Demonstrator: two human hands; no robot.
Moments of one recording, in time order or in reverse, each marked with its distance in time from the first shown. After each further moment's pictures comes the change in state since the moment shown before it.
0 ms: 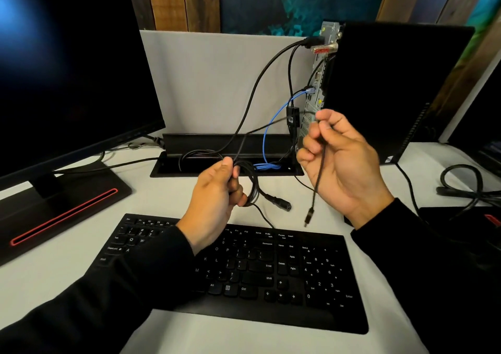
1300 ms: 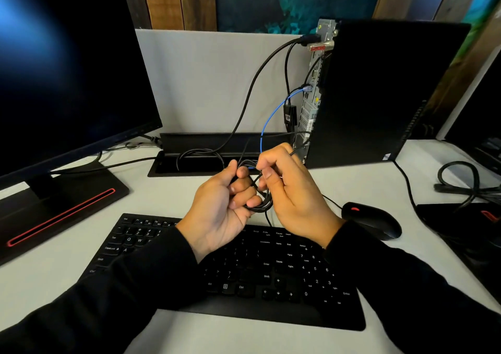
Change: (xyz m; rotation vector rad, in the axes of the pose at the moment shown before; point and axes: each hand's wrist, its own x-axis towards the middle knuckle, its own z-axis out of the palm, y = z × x) left_hand -0.014 0.010 0.018 -0.512 -0.091 -0.362; right_hand -0.024 0.056 0.000 -1.084 -0.274 -0.434
